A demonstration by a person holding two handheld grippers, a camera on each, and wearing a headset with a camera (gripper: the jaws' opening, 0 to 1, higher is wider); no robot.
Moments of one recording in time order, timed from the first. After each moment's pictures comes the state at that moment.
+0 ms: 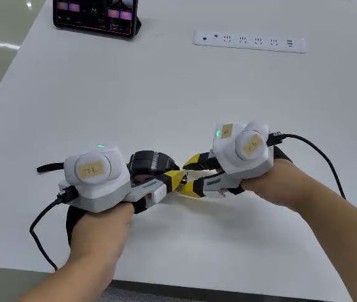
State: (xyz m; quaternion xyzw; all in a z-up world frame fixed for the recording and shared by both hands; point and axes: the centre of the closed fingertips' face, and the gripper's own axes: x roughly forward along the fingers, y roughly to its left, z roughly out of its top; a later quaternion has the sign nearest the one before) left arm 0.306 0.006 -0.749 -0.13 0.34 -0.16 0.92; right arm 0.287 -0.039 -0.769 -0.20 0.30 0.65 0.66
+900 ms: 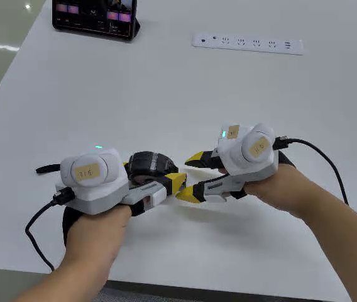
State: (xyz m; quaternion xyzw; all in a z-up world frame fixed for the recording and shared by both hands) left arm 0.302 0.002 -0.740 -0.12 0.33 -0.19 0.92; right arm 0.284 -0.043 -0.758 -0.18 0.29 0.64 0.69
